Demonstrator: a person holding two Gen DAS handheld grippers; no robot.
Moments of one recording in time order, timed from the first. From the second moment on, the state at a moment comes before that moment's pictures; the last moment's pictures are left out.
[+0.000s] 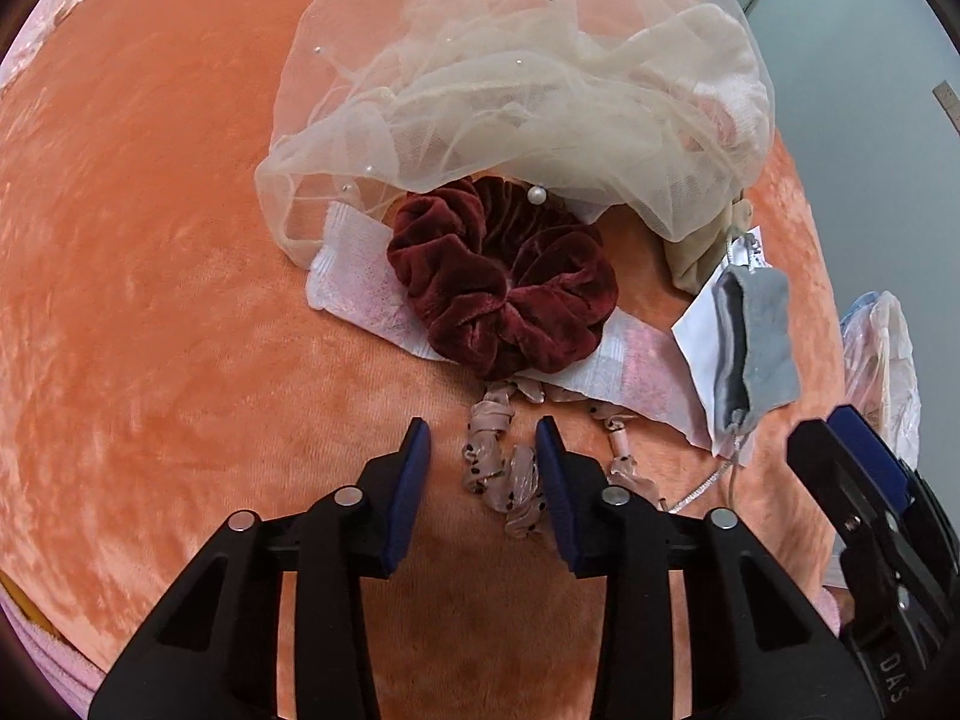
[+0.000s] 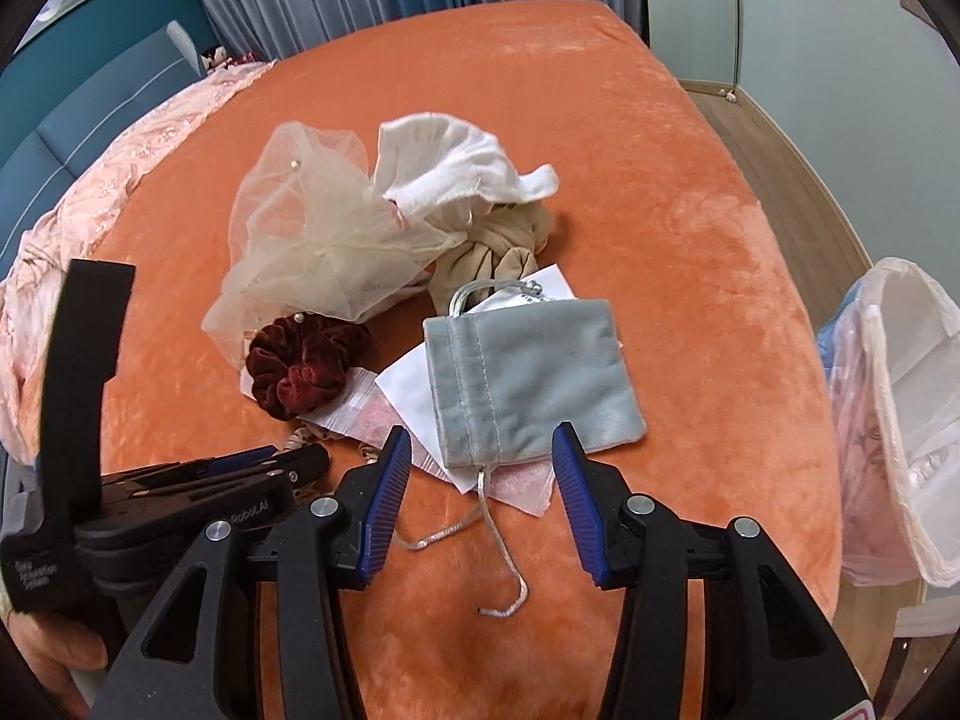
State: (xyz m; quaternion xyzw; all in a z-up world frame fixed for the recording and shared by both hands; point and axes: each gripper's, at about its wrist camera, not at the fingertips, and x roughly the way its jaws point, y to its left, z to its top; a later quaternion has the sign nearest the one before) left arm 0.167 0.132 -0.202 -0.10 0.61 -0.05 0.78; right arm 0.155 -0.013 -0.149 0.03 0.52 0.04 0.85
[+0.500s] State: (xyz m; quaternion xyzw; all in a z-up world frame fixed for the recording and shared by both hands) left arm 0.166 0.135 -0.191 -0.09 0.60 -0.06 0.79; right arm 0.170 -0.013 -0.172 0.03 0.54 0.05 0.84
